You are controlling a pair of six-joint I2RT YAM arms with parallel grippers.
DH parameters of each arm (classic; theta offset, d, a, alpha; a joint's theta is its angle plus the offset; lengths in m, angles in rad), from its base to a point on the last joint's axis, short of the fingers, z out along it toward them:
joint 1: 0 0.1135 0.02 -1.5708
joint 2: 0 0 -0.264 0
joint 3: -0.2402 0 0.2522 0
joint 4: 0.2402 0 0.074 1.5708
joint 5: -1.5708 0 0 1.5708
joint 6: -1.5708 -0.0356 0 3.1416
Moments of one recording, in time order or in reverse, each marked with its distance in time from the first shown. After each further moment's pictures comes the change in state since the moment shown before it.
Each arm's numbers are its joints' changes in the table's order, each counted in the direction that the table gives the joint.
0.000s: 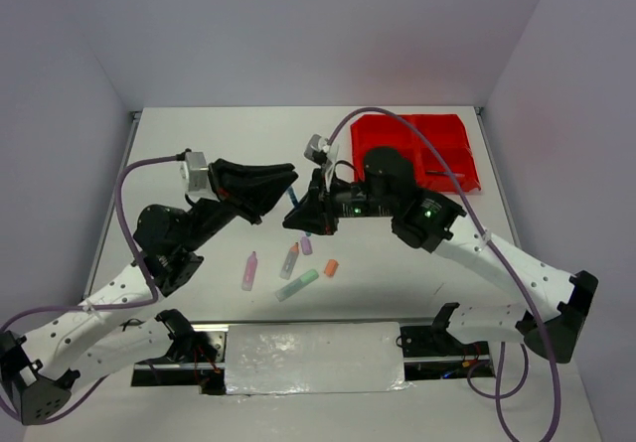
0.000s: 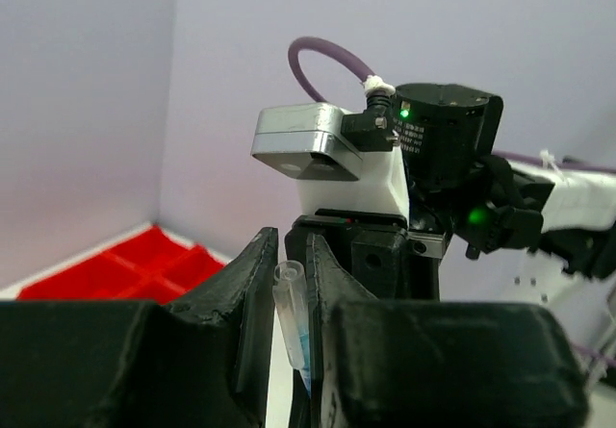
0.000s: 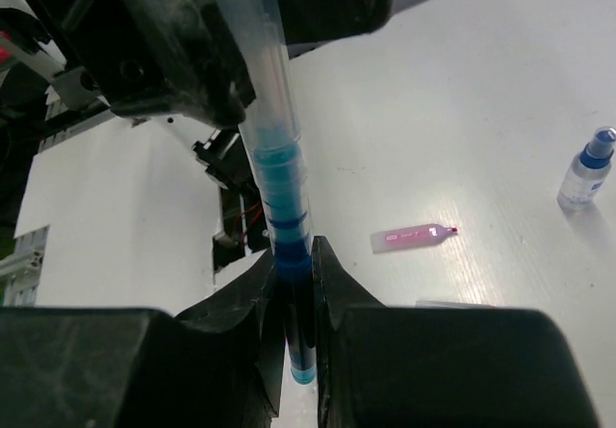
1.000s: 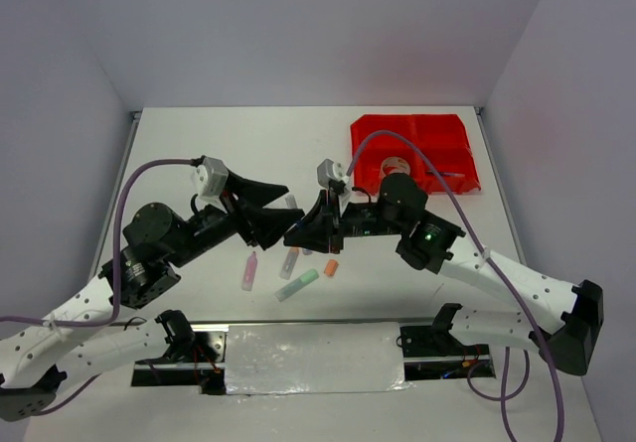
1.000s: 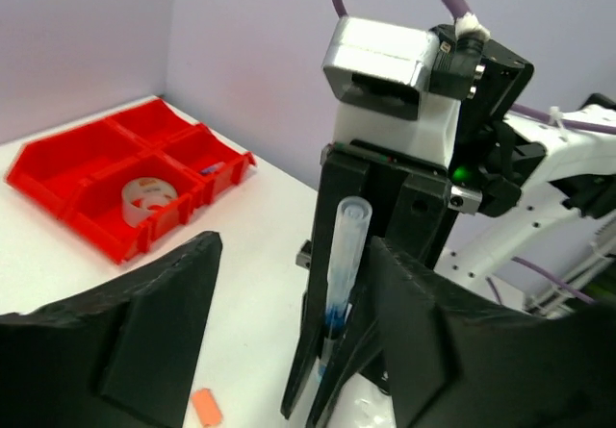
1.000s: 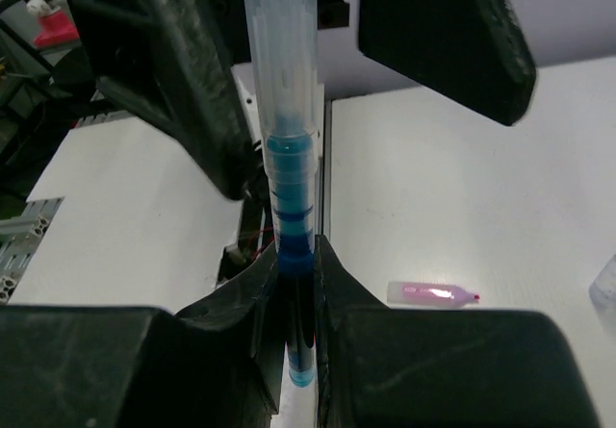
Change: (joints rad) left arm -0.152 -0.116 -0.191 0.533 0.202 -0.043; right arm 0.026 -0.077 0.216 -0.304 0.156 0.035
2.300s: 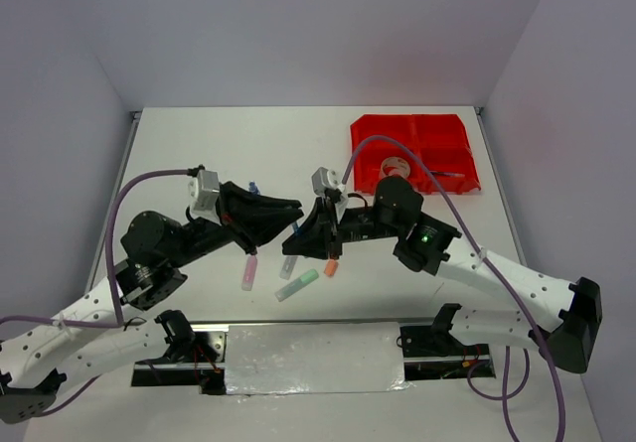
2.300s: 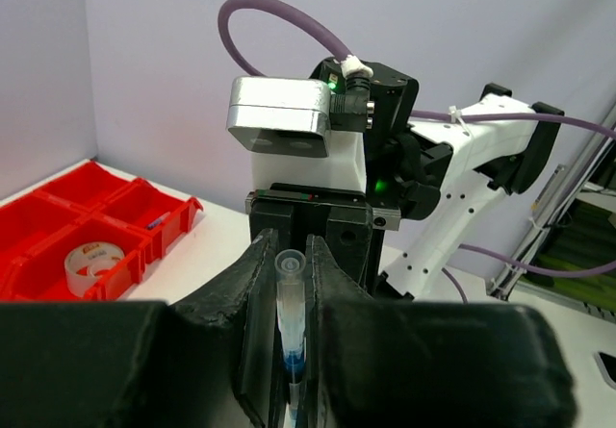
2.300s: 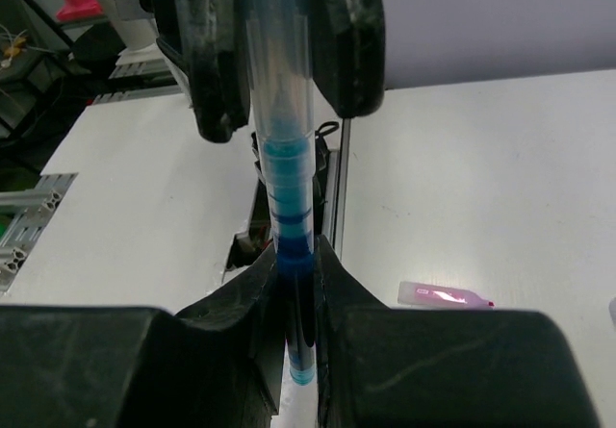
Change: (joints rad) left arm 0.009 0.003 0.074 -0.210 -0.216 -0.014; right arm 0.018 -0.004 0.037 -0.057 0.055 0.019
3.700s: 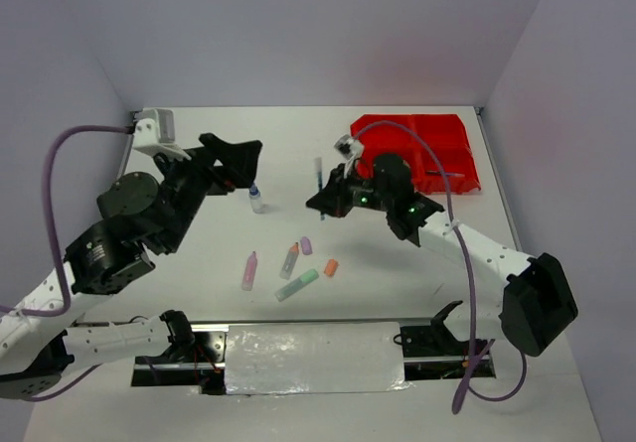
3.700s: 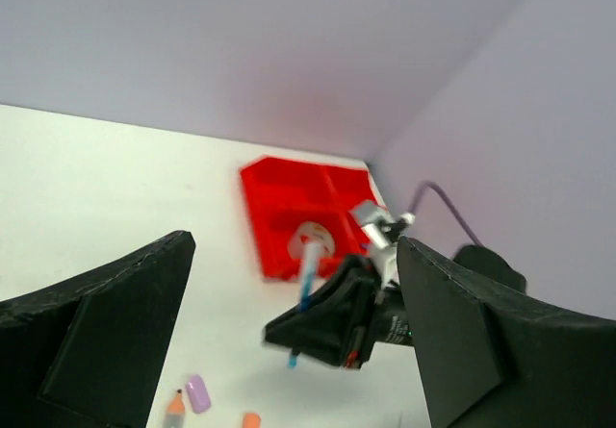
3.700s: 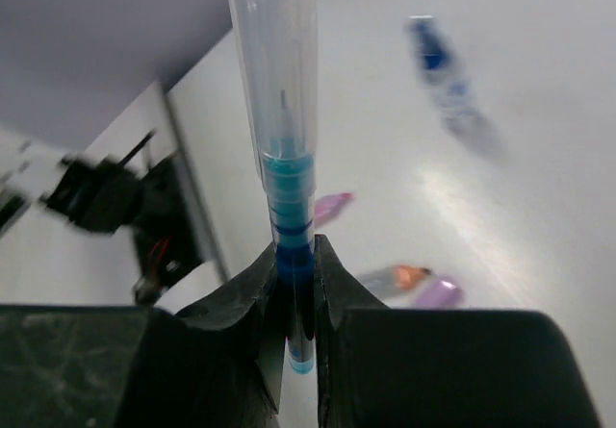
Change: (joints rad) left arm -0.094 0.136 -0.467 0.599 0.951 0.152; right arm -0.285 0.207 0.061 0.002 -0.151 -0.180
